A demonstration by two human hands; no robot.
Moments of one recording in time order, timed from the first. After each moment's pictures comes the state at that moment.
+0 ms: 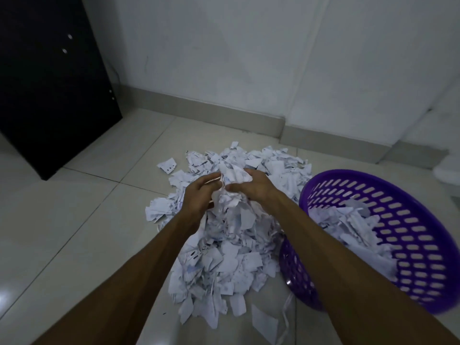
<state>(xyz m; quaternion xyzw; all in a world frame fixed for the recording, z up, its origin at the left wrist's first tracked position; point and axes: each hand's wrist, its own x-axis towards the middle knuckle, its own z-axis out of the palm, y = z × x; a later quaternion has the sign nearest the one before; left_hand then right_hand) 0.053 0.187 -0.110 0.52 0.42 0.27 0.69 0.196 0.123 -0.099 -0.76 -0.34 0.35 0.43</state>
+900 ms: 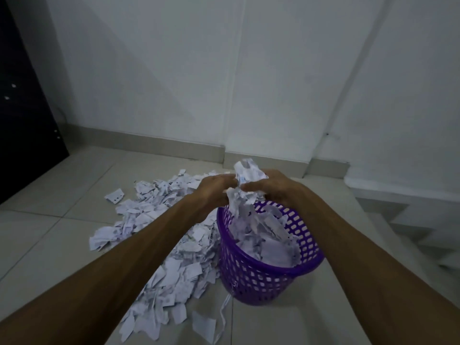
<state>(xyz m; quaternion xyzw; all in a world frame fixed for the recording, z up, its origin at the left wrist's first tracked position) 0.151 0.065 0.001 0.60 0.25 0.13 0.74 0.290 -0.045 0.018 -0.79 -0.28 0.32 0.45</state>
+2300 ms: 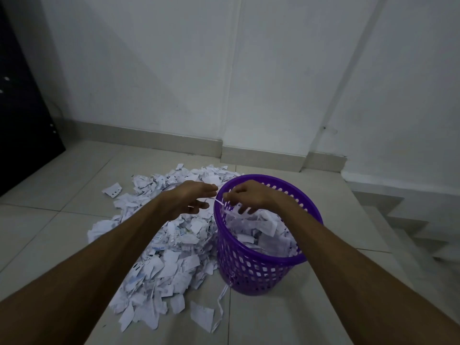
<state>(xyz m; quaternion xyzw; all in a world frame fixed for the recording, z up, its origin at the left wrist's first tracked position) 0.113 0.091 -0.009 0.67 0.34 0.02 0.66 0.254 -0.040 -0.001 -0.82 -0.41 0.32 0.22</state>
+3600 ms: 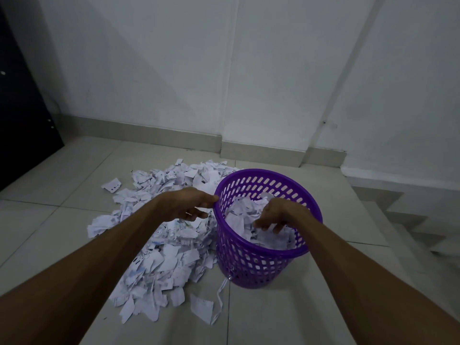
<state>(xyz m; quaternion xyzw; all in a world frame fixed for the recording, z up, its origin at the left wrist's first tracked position) 0.107 0.088 -0.026 0.70 0.33 -0.09 0.63 0.281 -0.082 -0.035 -0.89 -0.23 0.39 0.05</state>
